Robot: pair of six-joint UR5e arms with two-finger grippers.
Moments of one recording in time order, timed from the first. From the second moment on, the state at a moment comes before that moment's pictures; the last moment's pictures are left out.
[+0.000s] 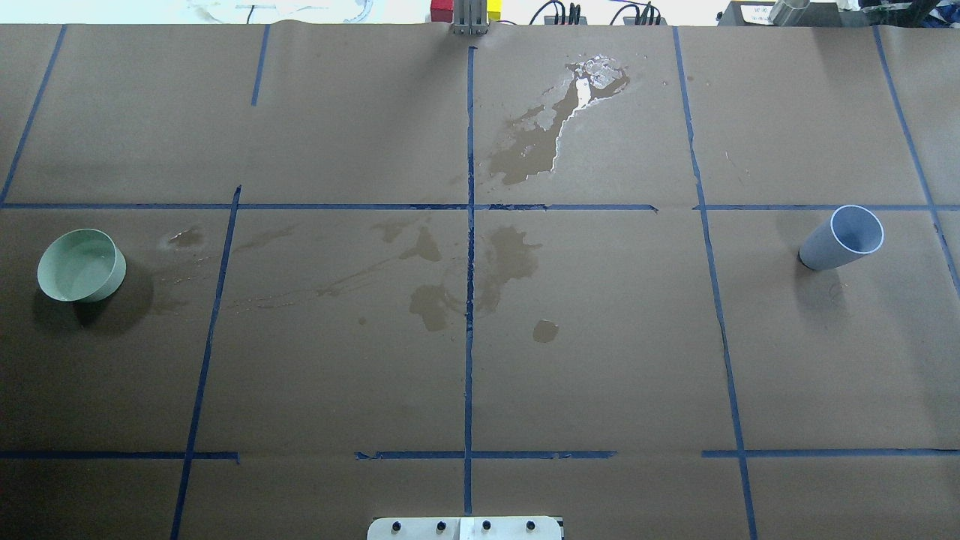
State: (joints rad) left arm -1.58 -1.52 -1.67 -1.45 -2.35 0.22; right arm 1.60 -1.79 1.77 -1.56 2.36 -0.16
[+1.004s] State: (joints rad) left arm -1.39 -1.55 -1.65 -1.79 -2.39 -0.12; right arm 1.60 -1.79 1.77 -1.54 2.36 -0.15
